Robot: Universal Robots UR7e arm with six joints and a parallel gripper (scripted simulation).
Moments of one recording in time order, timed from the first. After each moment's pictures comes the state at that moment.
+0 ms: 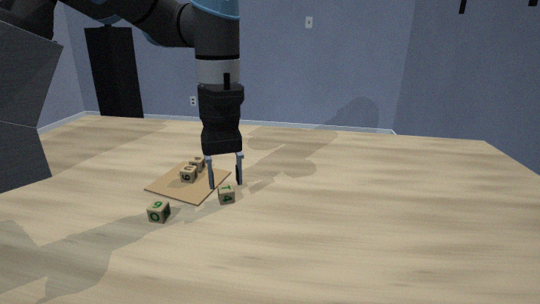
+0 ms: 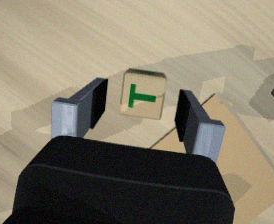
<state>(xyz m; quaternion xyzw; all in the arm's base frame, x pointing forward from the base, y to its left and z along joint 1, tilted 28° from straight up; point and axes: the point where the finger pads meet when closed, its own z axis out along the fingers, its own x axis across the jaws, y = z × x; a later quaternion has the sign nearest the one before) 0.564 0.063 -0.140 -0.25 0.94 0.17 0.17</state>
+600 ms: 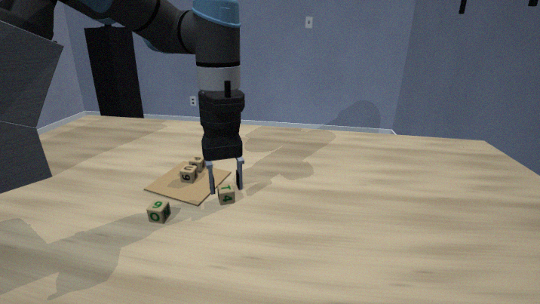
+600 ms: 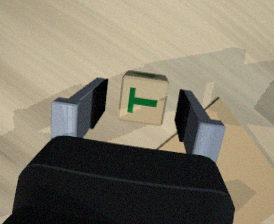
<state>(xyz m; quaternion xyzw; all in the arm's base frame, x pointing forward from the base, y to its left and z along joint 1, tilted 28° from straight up) 0.567 0.068 -0.150 -0.25 0.94 0.17 0.17</state>
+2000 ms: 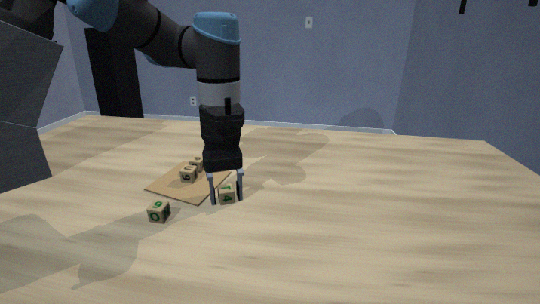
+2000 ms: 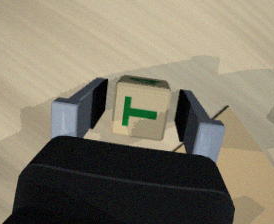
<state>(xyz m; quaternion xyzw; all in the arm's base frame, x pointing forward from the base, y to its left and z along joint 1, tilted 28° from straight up) 0.572 0.079 -0.173 -0.25 0.94 0.17 0.17</state>
